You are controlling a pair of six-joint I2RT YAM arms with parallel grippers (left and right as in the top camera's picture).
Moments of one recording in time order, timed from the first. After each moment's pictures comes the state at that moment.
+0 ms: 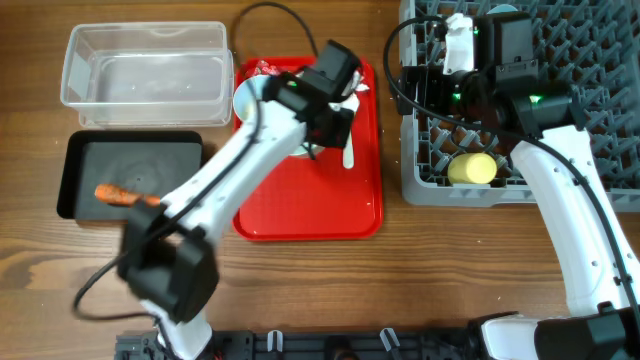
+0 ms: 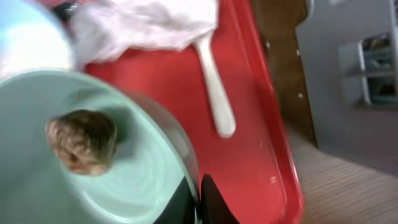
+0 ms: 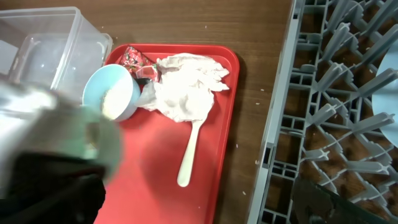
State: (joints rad) left arm -0.58 1.87 1.67 -1.00 0.00 -0.28; right arm 0.20 1.53 1.49 -0.83 -0.25 0.16
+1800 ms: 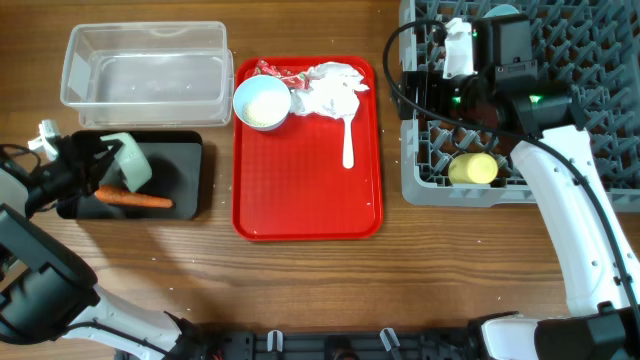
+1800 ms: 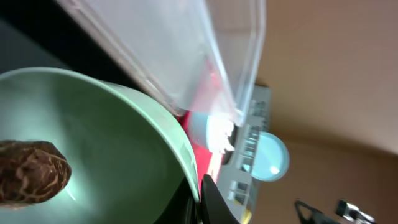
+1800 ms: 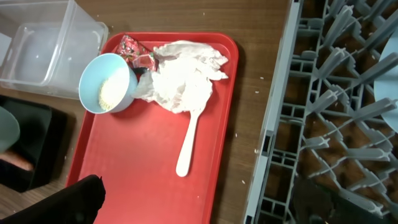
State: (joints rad) left arm 0.78 1.91 1.23 -0.78 1.13 -0.09; right arm 0.20 1.53 1.49 -0.87 -0.25 0.15
